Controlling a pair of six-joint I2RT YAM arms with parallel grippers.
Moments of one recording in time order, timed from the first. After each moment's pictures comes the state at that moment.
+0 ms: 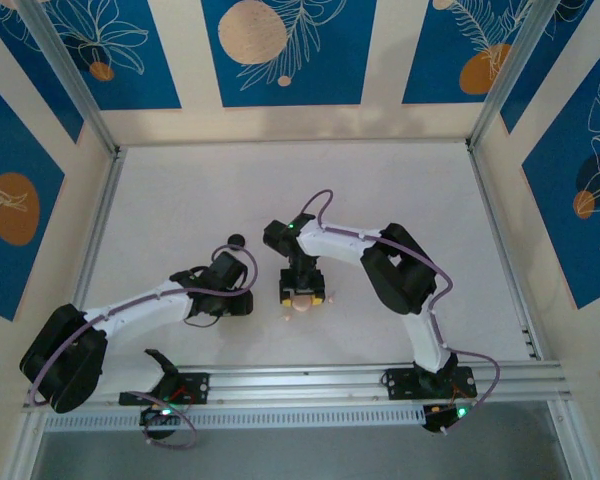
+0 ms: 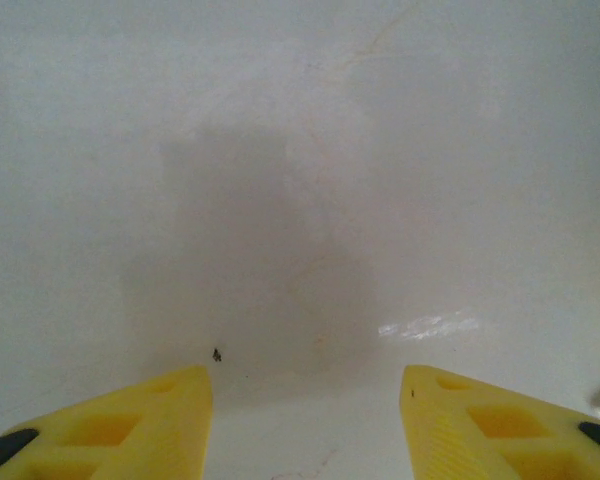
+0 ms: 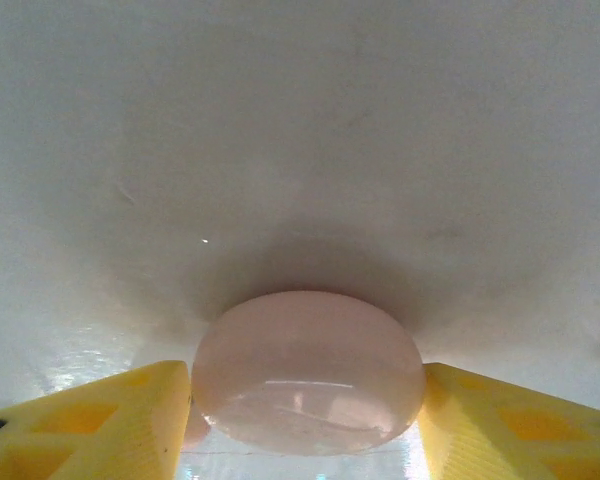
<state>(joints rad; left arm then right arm) -0.69 1.25 0.59 -0.54 -0.05 -0.67 0.86 2.09 1.52 -1.16 -0.22 0.79</state>
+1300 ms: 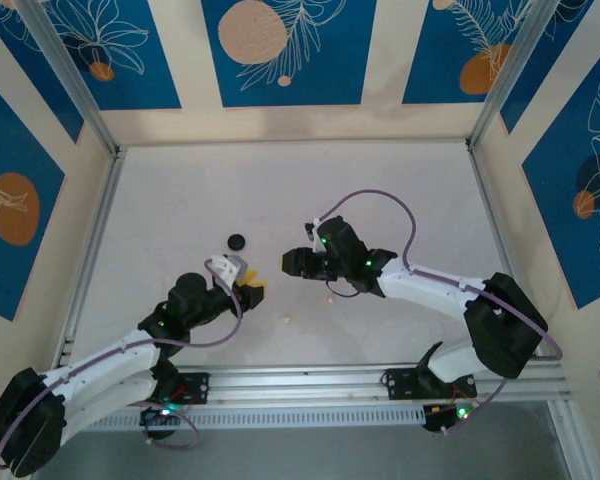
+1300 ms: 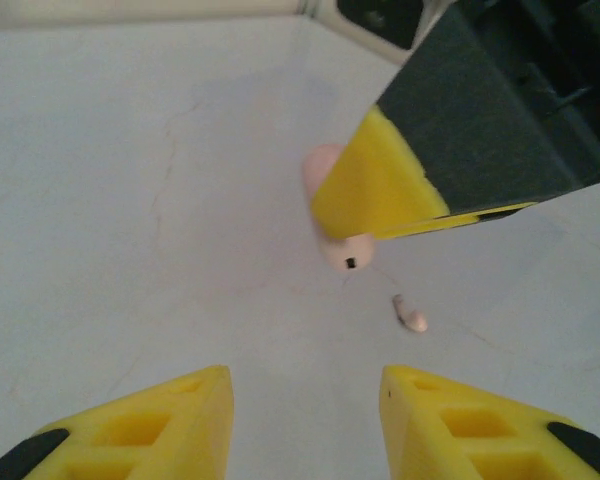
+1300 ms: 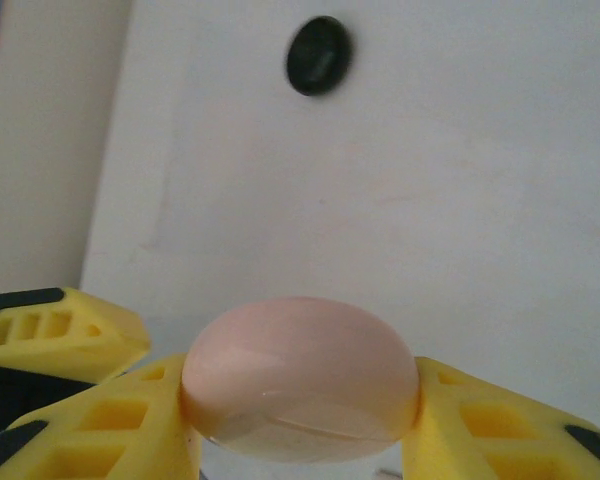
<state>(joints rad) -0.69 0.81 0.20 0.36 0.18 -0.18 0.79 1.41 0.79 -0.03 -0.29 0.82</state>
